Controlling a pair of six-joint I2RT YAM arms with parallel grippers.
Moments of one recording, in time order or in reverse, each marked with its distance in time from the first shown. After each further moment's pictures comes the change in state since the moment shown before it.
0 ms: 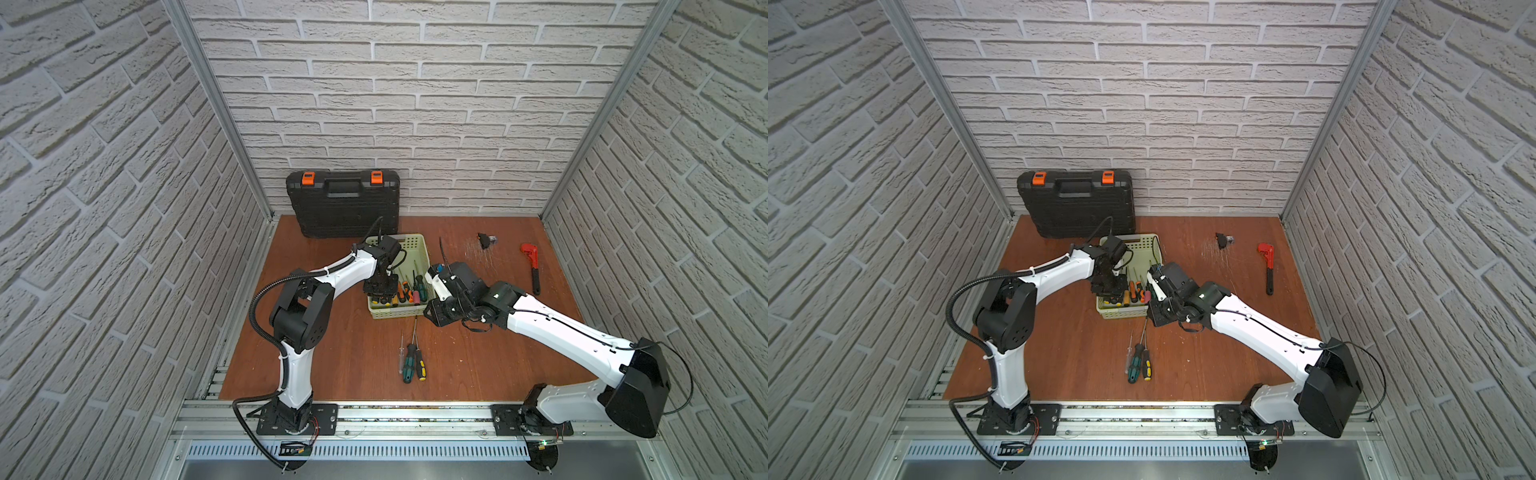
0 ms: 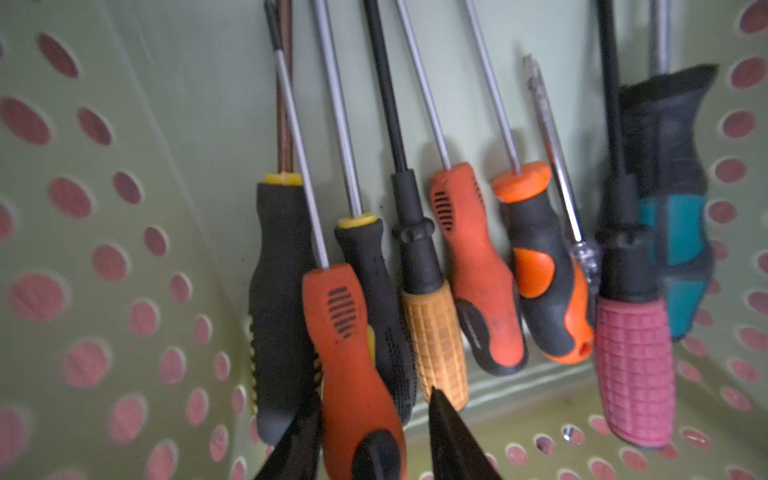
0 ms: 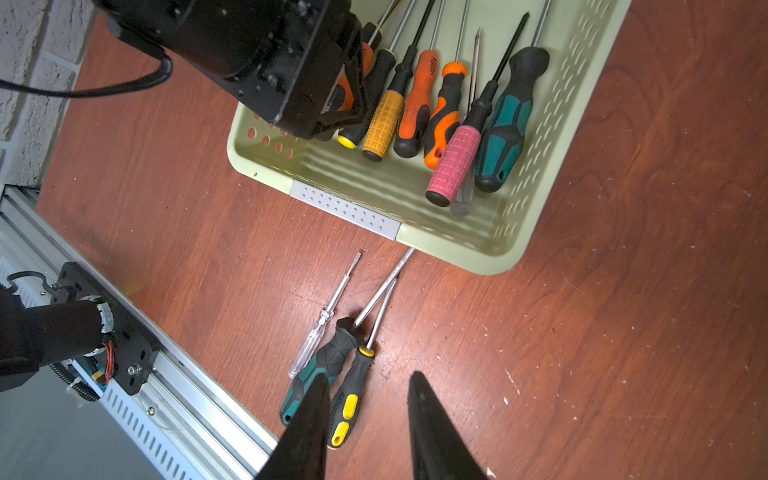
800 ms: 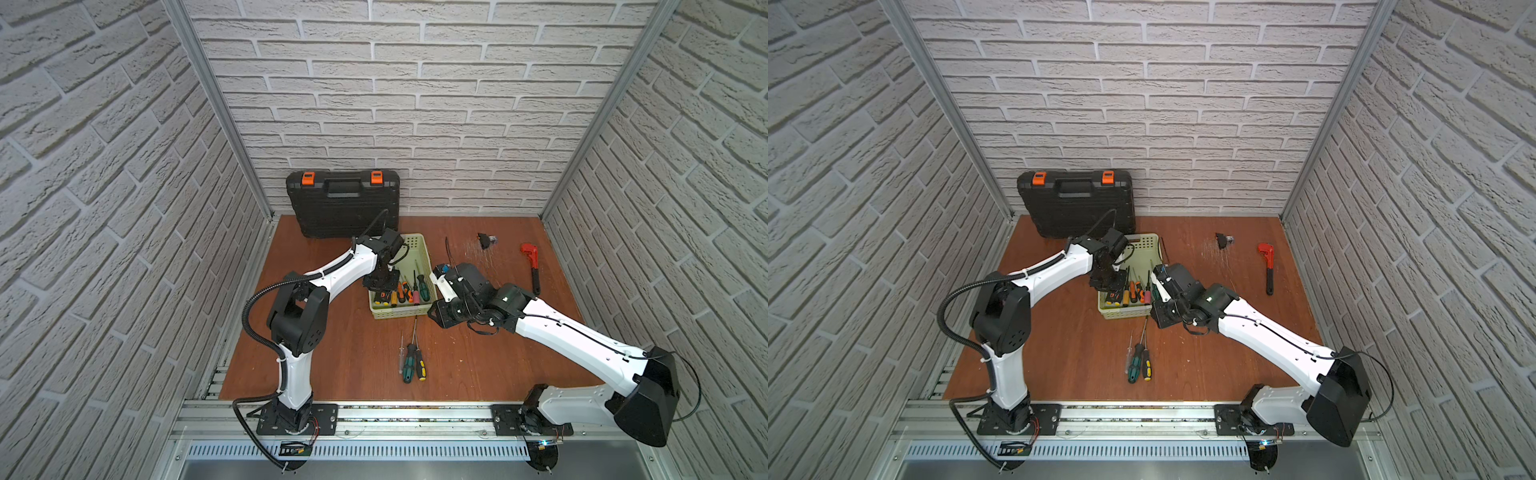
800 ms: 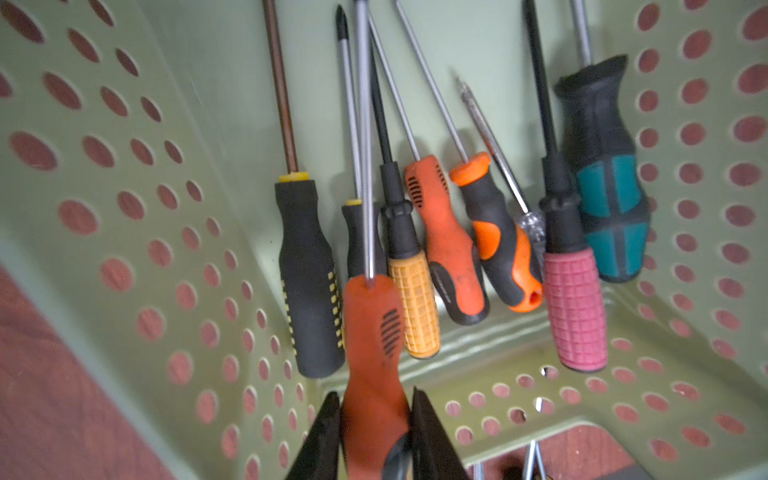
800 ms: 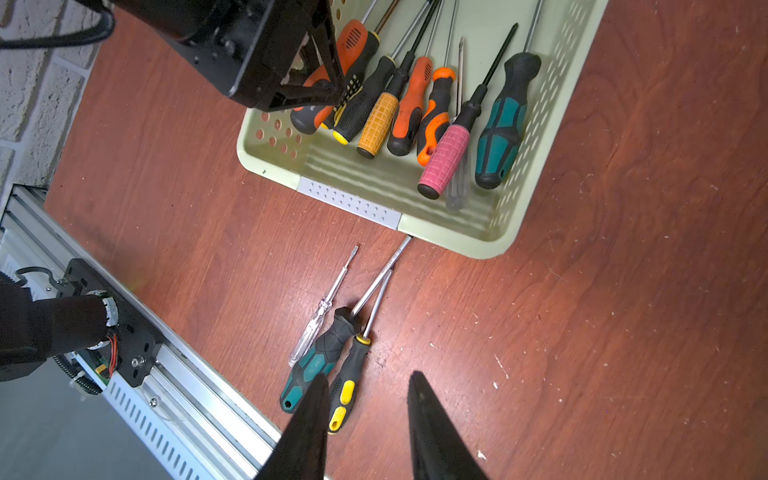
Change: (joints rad) left arm -0.012 -0.008 0.093 -0.115 -0.027 0.039; right arm -0.003 -0.061 -0.015 -0.025 0.007 -0.004
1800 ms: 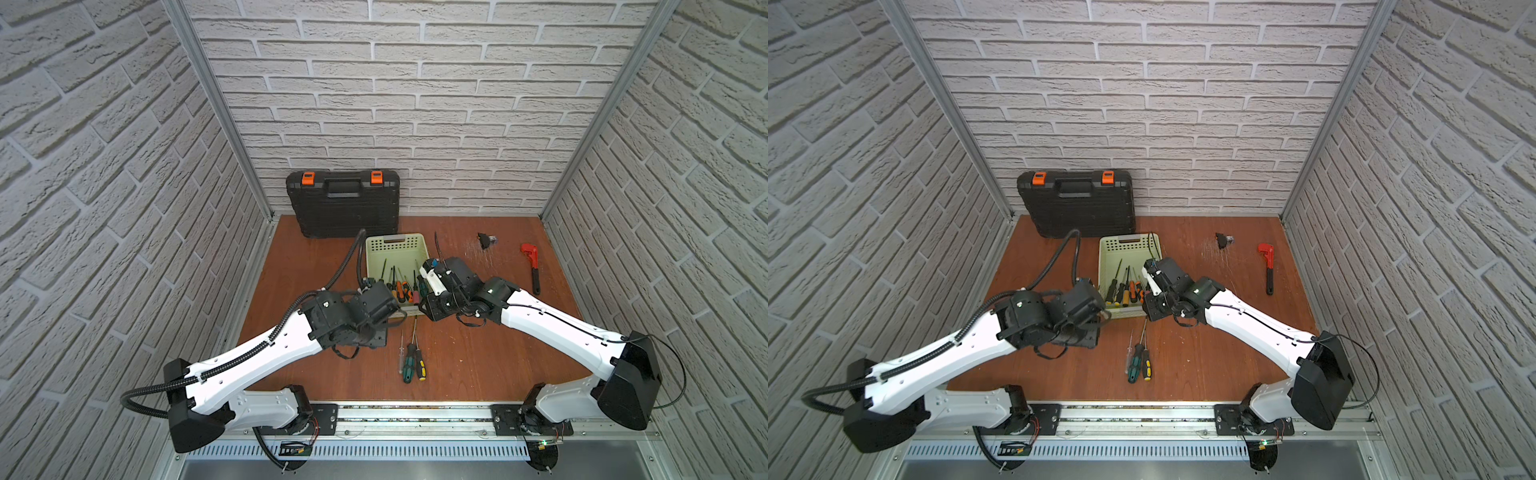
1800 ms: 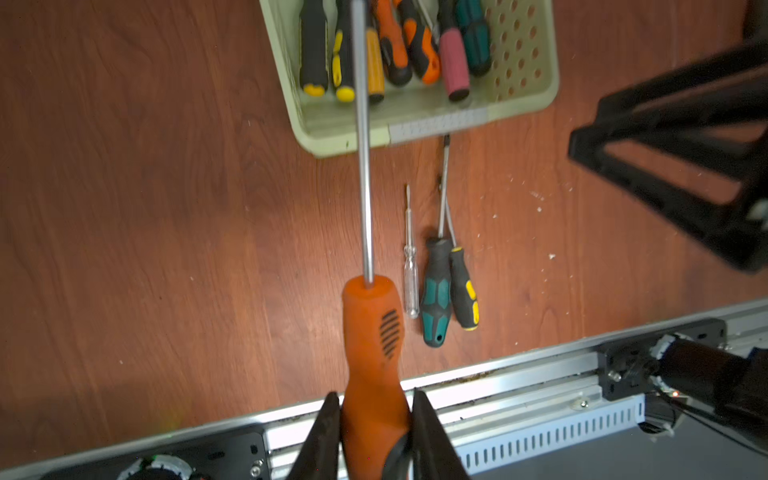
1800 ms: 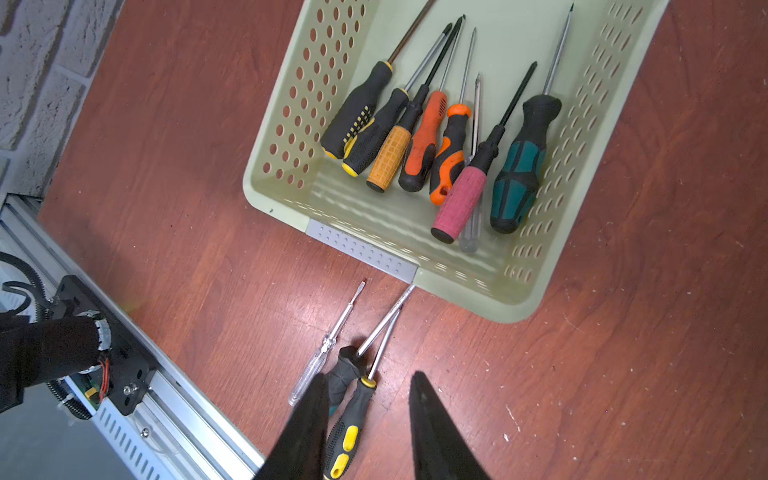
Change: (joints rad) left arm -0.417 -0.730 -0.276 -0.262 -0.196 -0.506; right arm -0.001 0.107 0.070 0.064 0.001 -0.028
